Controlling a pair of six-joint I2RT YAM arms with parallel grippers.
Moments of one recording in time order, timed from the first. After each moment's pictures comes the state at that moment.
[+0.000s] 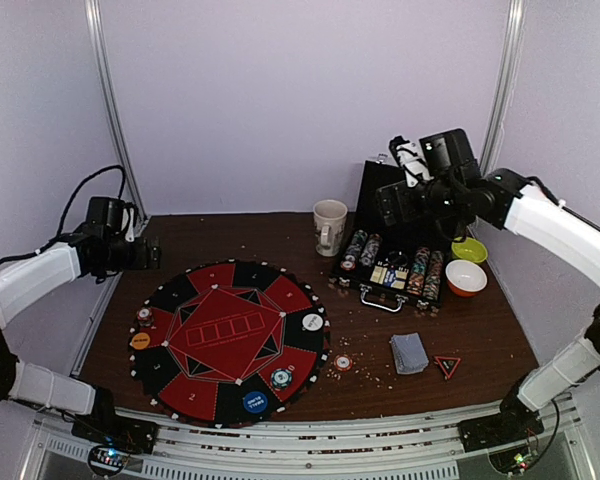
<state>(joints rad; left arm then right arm) -0.14 1.24 0.90 -0.38 -0.15 -0.14 0.63 1.44 1.46 -0.57 0.29 0.05</state>
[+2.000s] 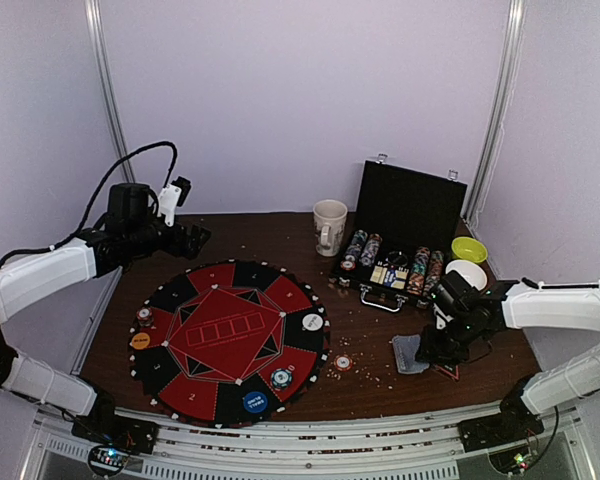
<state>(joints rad) -0.37 1.29 0.94 -0.10 0.04 0.12 0.60 1.26 0.58 -0.61 -0.07 0.76</state>
